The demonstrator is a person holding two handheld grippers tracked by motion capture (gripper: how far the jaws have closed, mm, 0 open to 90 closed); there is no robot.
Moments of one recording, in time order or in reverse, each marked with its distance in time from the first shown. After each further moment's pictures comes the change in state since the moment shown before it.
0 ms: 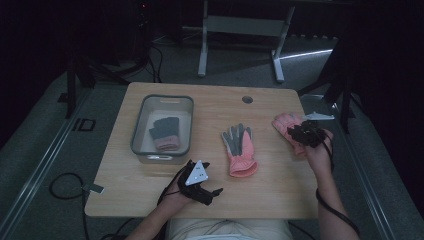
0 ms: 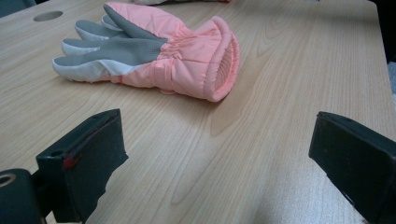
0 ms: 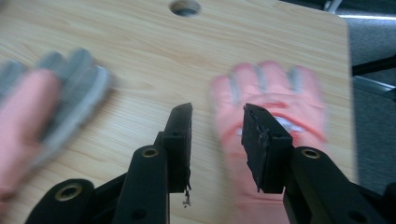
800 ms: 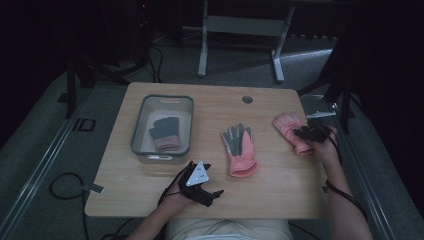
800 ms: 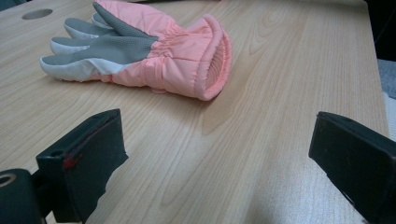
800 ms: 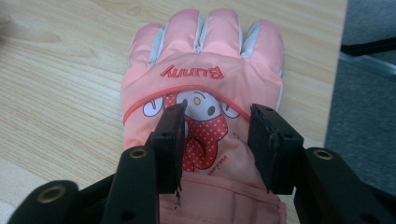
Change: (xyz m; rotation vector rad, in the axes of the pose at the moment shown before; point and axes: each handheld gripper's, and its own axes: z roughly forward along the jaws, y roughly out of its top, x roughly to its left) left arm -0.003 0.000 0.001 0.002 -0.022 0.000; right arm -0.070 -0.018 0.055 0.120 0.031 -0.044
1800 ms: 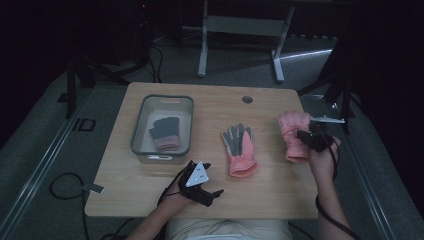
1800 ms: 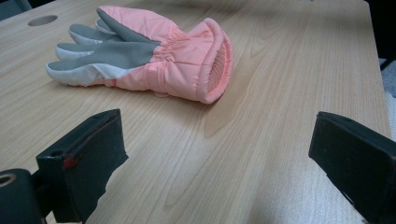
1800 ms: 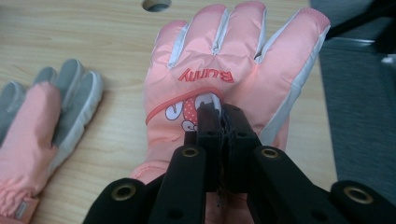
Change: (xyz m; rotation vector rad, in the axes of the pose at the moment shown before) left arm 0.000 0.001 -0.001 -0.009 0.010 0.014; right arm 0.082 0.008 -0.087 -0.080 -0.113 0.236
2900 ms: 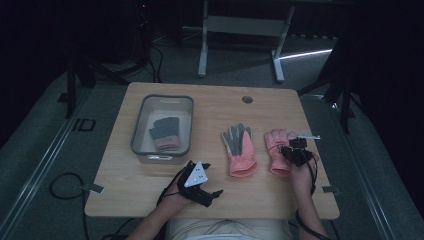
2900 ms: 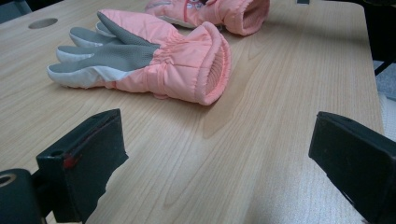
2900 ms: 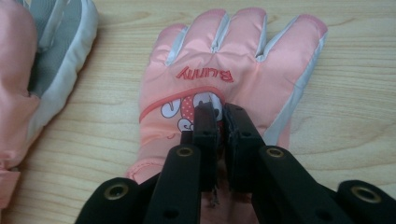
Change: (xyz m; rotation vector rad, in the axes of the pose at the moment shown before) left arm 0.000 0.000 -0.004 -0.006 -0.005 0.004; right arm 0.036 -0.053 0.043 0.085 -0.024 0.058
